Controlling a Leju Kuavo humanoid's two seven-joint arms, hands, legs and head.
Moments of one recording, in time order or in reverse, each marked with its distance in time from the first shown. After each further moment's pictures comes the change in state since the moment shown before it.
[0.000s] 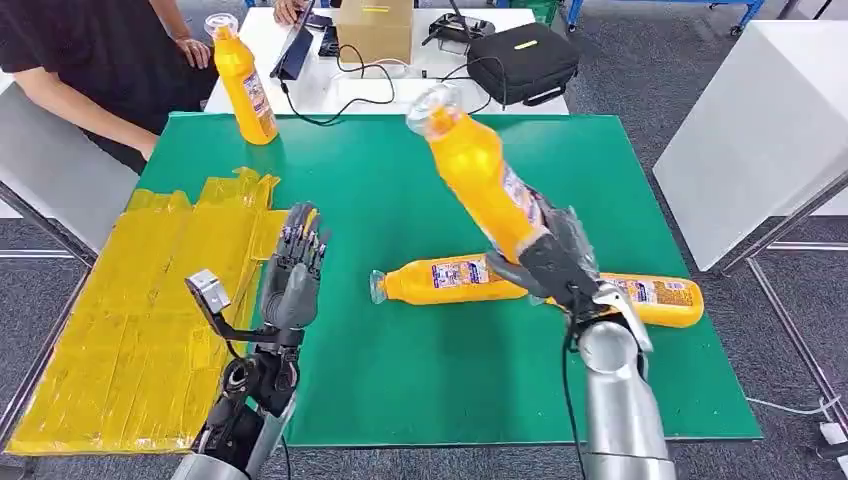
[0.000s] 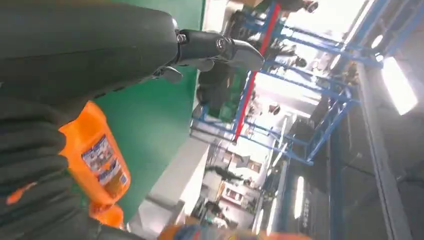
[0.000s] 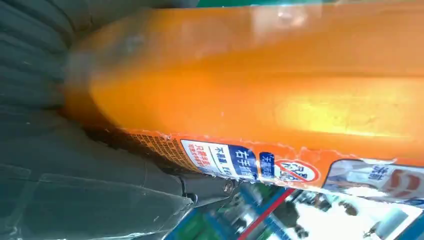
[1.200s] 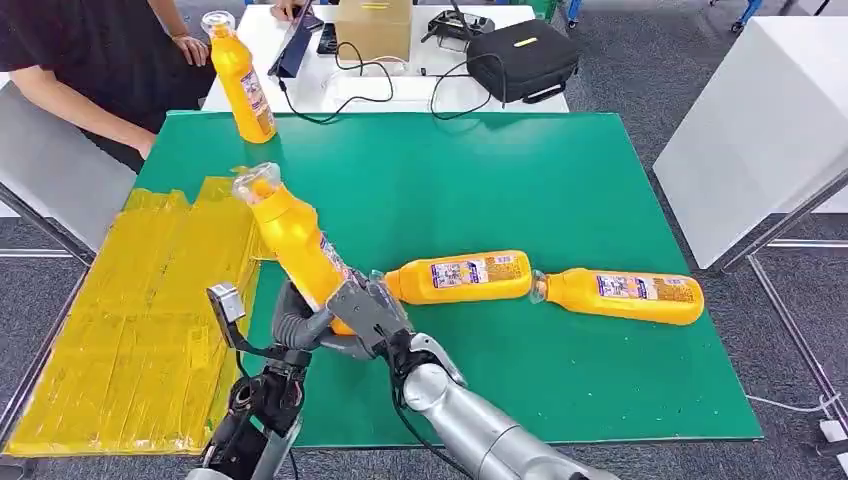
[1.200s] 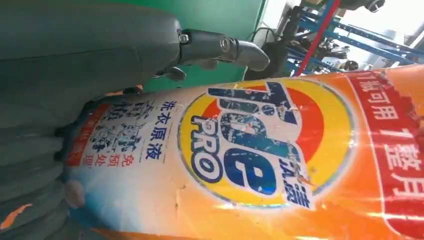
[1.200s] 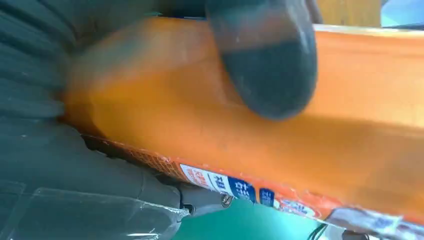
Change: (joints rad) left arm 0.062 -0.011 0.005 0.031 0.049 0.013 0.099; right arm -0.188 0.109 0.986 0.717 -0.814 -0.451 0.080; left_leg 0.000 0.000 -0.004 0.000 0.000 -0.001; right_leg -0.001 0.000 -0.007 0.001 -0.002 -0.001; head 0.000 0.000
